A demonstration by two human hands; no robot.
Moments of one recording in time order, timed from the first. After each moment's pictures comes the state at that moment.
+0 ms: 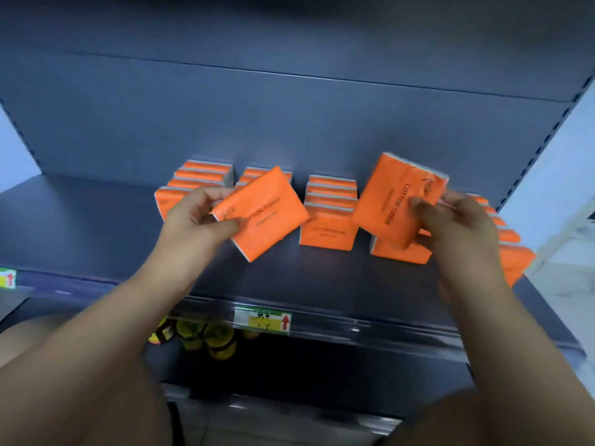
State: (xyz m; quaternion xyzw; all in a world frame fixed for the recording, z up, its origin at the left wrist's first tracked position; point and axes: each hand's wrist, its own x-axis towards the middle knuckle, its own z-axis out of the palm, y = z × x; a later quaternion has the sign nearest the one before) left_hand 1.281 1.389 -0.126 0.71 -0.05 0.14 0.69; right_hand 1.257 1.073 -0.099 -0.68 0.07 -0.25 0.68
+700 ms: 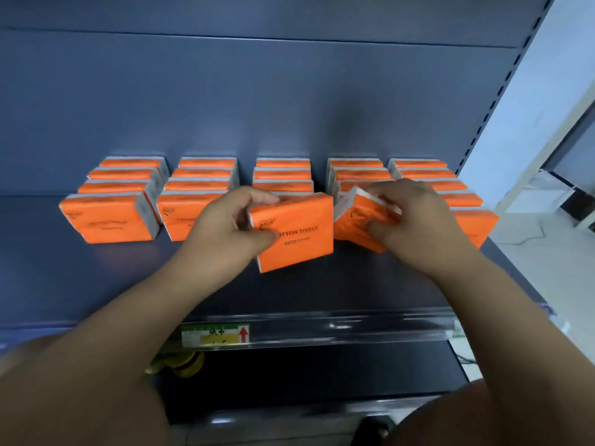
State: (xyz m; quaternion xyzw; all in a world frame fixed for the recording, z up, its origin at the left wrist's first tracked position) left_hand 1.321 1.296 -0.142 0.79 -0.20 0.04 0.58; right_hand 1.282 1.012 -0.122 -0.95 -0.07 -0.21 0.22
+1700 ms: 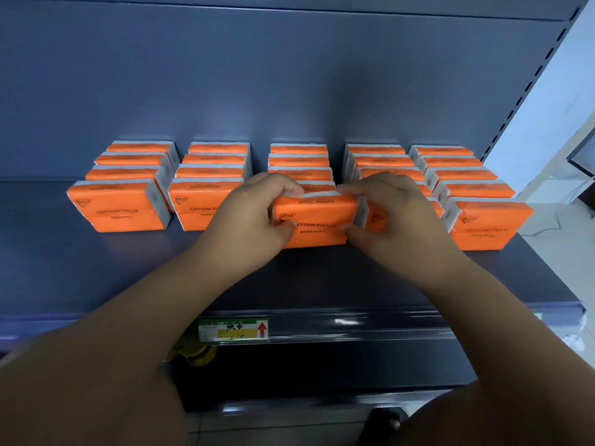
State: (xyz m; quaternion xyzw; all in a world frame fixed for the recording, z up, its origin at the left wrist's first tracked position) left_hand 1.344 1.300 -0.153 0.86 -0.29 0.13 0.41; right_hand 1.297 1.055 -0.150 -0.93 -0.15 -0.25 0.23
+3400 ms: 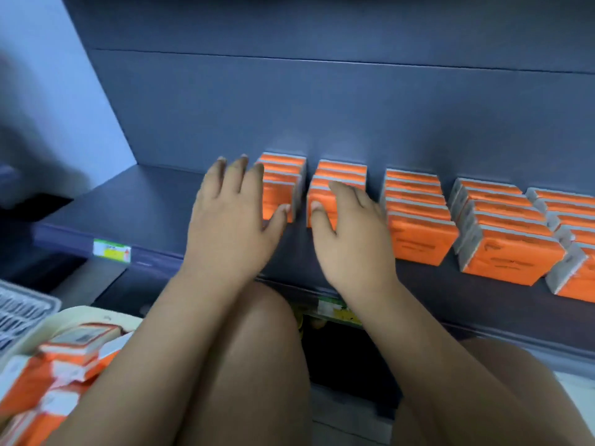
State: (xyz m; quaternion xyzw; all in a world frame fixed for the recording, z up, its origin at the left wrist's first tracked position) left_hand 1.257 1.463 -0.112 0.95 -0.02 0.31 0.09; right_hand 1.272 1.290 -0.127 -0.91 -0.09 -0.26 0.30
